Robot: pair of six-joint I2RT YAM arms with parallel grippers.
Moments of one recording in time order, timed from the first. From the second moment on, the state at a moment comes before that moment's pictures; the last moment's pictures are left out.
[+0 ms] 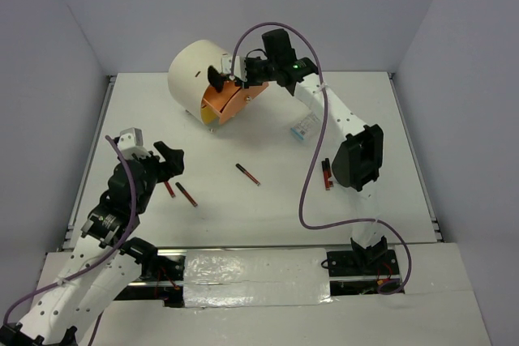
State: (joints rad) left arm -0.41 0.52 0.60 -0.34 -0.34 -0.53; right arm 0.52 2.13 2.19 -0.56 -0.61 -1.17
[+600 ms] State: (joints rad) left arm -0.41 0.52 0.60 -0.35 -0.35 -0.53; right arm 0.51 2.08 2.18 -0.51 -0.65 -1.00
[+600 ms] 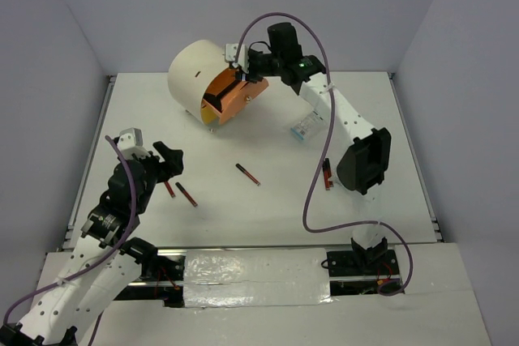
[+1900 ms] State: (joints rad) left arm -0.41 0.51 0.60 -0.35 -0.34 -0.53; right arm 0.52 2.03 1.88 -0.67 -0.51 -1.58
